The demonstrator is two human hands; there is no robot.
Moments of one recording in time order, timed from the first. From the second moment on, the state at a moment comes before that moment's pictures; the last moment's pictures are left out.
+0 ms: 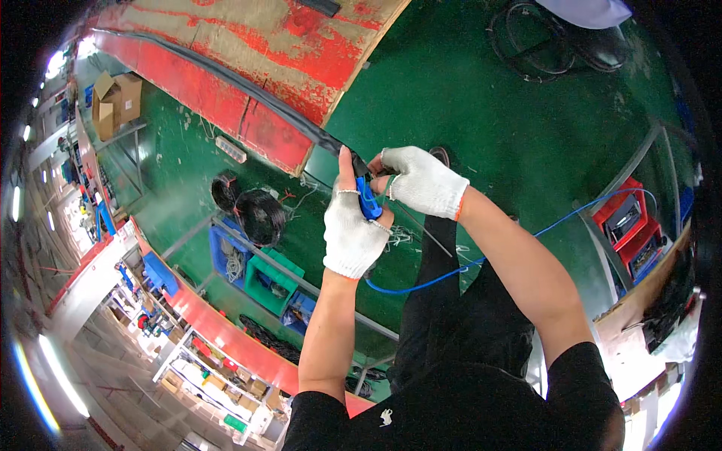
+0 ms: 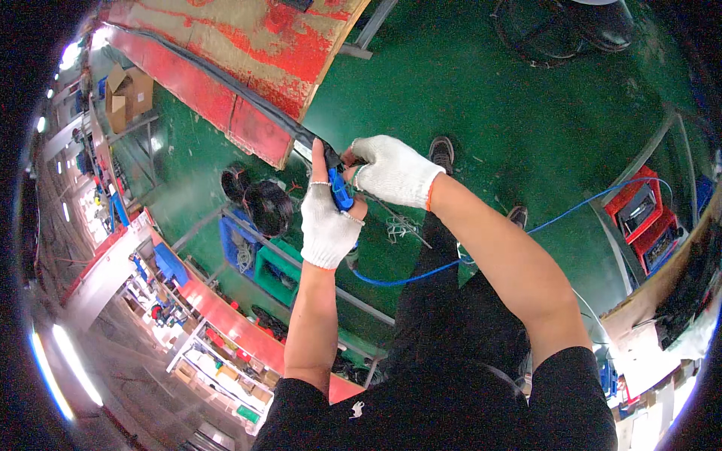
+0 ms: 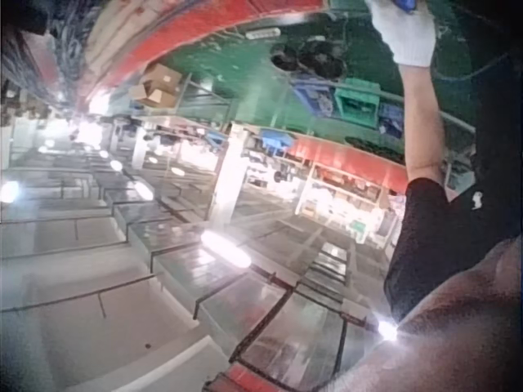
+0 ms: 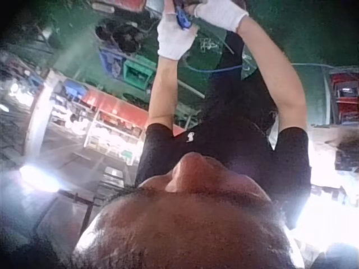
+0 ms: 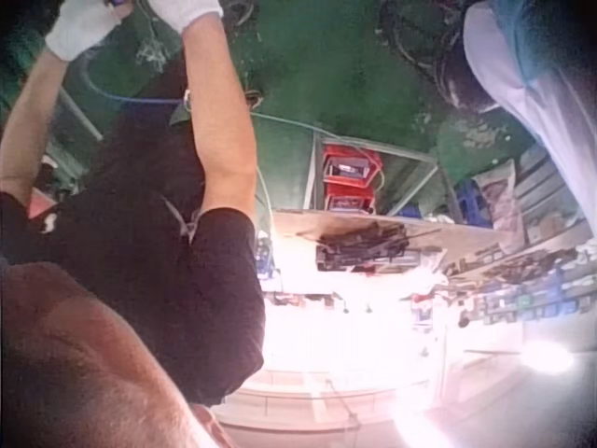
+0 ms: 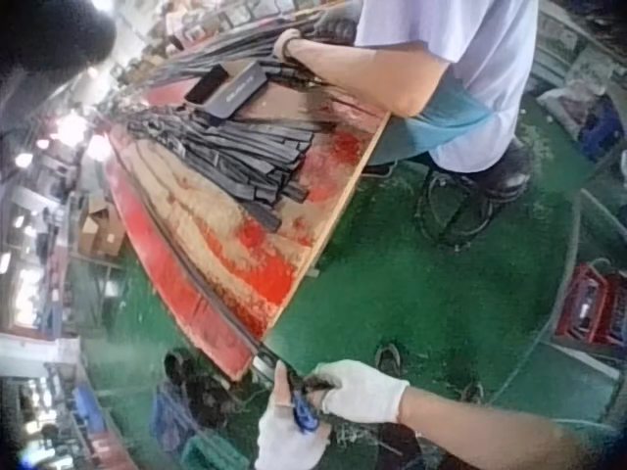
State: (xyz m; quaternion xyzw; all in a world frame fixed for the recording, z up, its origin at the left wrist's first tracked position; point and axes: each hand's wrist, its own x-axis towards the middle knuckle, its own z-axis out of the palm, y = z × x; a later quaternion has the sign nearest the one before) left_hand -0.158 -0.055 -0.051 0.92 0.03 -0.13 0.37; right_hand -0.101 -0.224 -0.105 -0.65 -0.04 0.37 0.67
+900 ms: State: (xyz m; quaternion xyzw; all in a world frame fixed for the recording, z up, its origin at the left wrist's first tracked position) left_hand -0.096 -0.027 -0.034 0.76 0.29 -0.12 0.57; right_hand -0.104 -0.224 -0.042 -0.63 0.13 0.40 0.66
